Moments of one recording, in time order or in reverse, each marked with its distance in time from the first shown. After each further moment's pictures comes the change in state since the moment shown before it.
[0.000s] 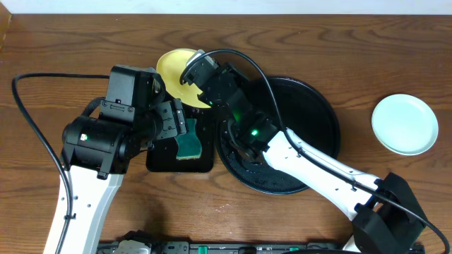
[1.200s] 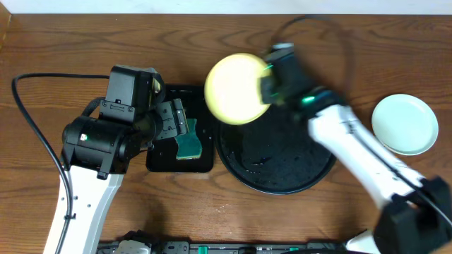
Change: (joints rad) left arm 0.000 0.000 0.000 -0.001 0.000 0.000; right arm -0.389 -0.096 -0.002 -0.590 -0.398 0.773
